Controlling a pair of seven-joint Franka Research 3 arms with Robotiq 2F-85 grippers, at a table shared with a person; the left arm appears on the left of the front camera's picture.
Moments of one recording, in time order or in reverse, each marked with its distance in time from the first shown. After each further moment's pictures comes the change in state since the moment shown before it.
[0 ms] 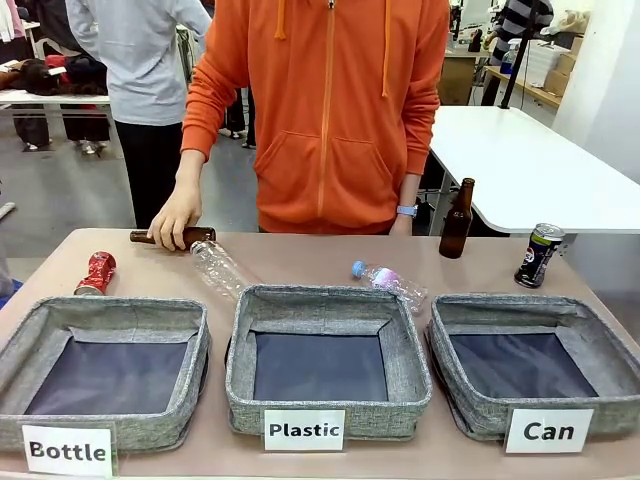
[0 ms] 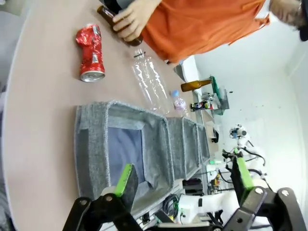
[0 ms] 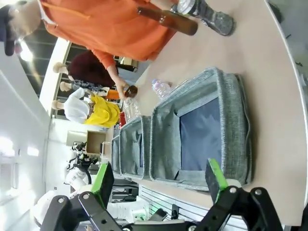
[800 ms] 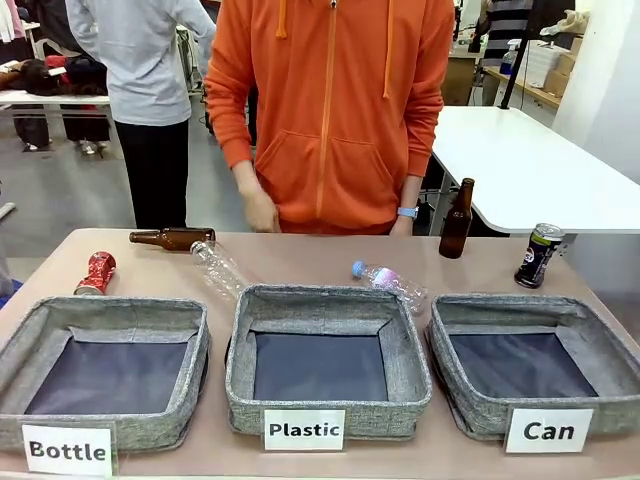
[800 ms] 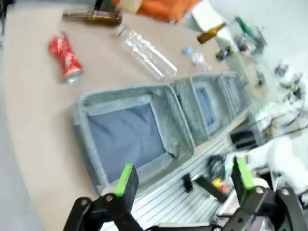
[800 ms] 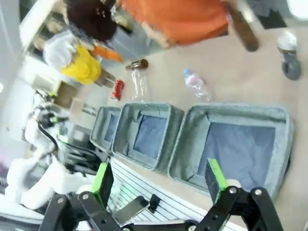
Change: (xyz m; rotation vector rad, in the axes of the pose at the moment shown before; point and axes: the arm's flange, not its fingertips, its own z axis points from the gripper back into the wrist) left arm -0.010 -0.080 -0.011 0.152 0.190 -0.307; right arm 0.002 0.149 -0.043 -0.059 0.131 0.368
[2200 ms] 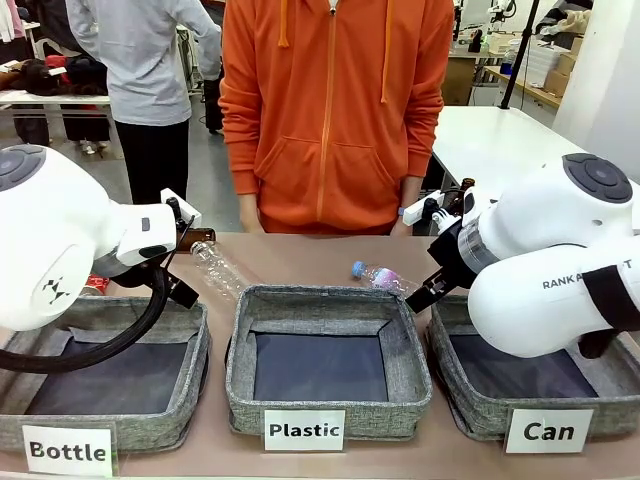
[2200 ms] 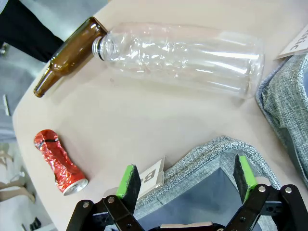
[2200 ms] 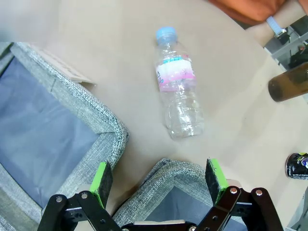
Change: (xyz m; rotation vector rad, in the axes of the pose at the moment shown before) left arm 0.015 -0.075 -0.376 0.742 0.328 -0.719; right arm -0.038 0.053 -0.388 -0.629 0.407 0.781
